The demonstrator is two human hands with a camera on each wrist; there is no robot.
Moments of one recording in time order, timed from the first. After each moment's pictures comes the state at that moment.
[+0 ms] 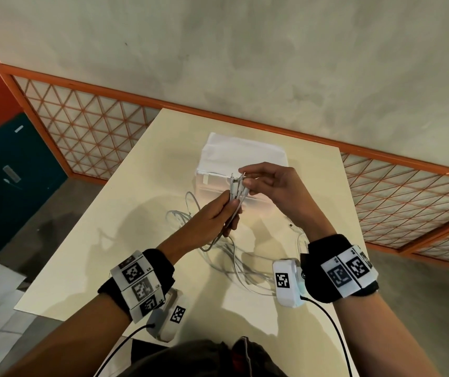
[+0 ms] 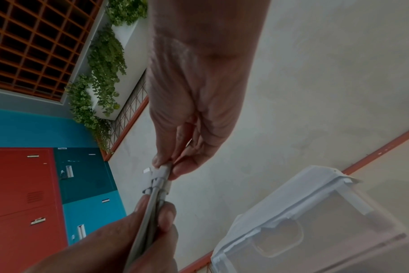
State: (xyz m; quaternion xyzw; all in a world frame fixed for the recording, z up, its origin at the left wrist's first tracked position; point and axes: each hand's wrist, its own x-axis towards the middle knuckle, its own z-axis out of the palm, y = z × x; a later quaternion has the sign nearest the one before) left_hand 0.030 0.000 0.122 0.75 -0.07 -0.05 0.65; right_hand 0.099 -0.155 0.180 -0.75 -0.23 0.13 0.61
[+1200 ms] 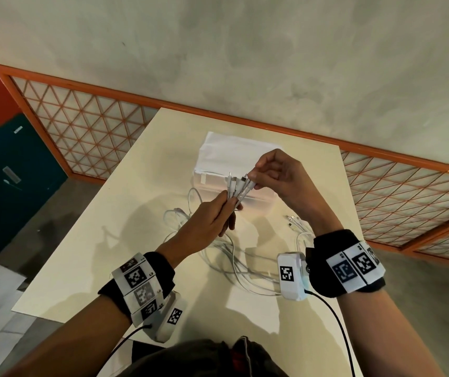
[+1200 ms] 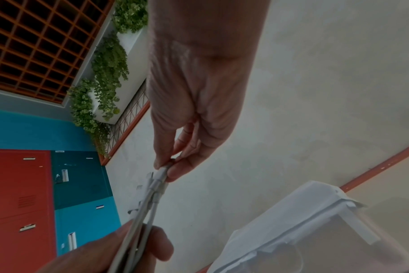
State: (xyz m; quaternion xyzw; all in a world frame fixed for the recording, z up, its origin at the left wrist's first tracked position) left_hand 0.028 -0.004 0.121 0.81 -0.06 0.02 0.58; right_hand 0.111 -0.165 0.184 -0.73 -0.23 0.12 0.63
